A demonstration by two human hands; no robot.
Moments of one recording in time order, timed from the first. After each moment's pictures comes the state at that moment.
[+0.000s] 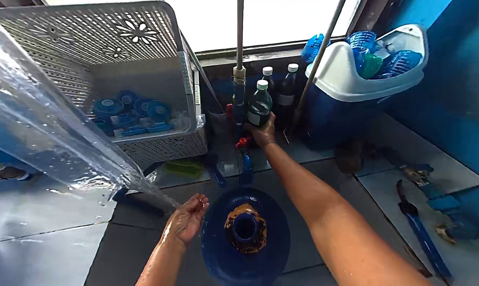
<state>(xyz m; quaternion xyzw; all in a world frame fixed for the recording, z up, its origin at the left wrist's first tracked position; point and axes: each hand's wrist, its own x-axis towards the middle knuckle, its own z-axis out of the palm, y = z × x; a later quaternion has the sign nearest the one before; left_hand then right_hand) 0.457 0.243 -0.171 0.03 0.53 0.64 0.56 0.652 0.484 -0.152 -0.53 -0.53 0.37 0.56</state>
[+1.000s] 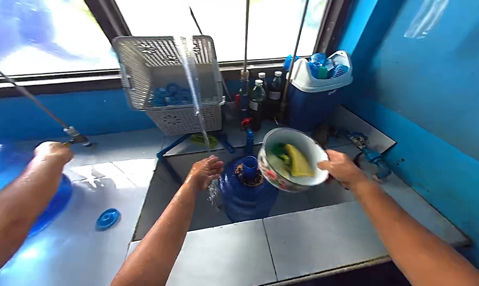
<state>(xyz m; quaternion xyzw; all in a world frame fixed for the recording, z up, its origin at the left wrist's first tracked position) 0.450 0.144 -0.099 0.32 0.60 0.48 0.56 0.824 0.146 -0.059 -0.65 -0.55 0.41 0.33</state>
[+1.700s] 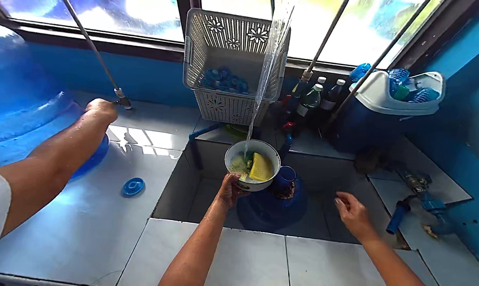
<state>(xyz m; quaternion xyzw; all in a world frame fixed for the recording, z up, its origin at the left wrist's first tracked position) 0.437 0.121 -0.194 0.17 0.44 0.62 0.63 0.818 0.163 -0.186 -0.58 -0.74 0.20 0.29</state>
